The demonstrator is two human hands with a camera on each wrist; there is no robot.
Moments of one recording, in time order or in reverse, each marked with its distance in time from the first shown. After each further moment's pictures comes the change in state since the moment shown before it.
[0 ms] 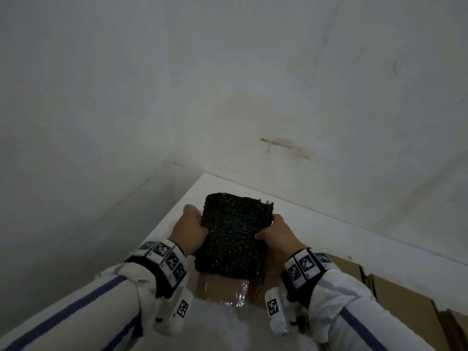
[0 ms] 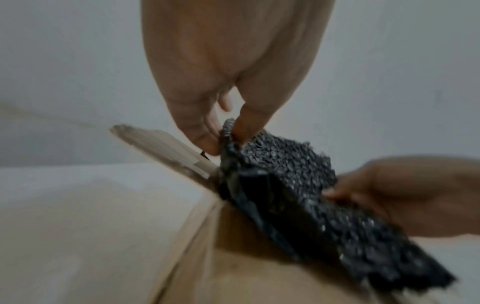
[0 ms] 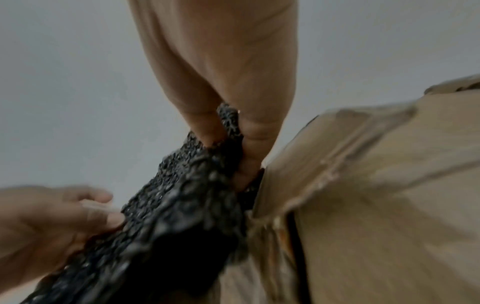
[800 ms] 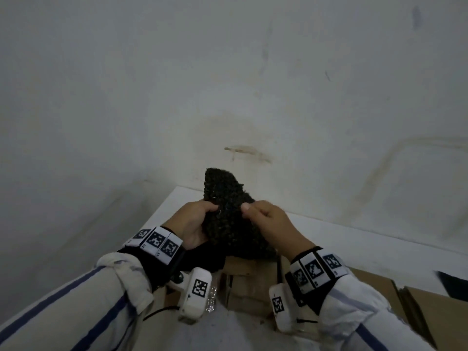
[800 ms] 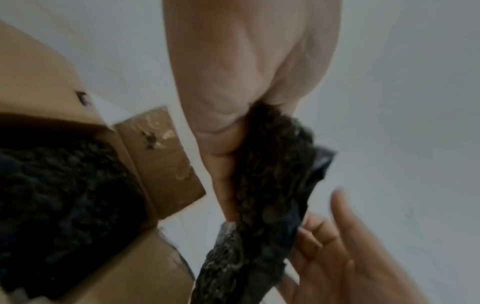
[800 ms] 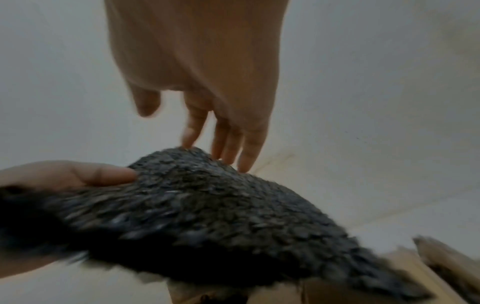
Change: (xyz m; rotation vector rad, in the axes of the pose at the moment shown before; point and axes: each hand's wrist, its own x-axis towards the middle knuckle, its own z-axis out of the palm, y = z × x) left_hand -0.027 0.118 0.025 -0.829 -0.369 -0.317; right_hand -0.065 -0.028 -0.081 -0.204 0.021 -0.558
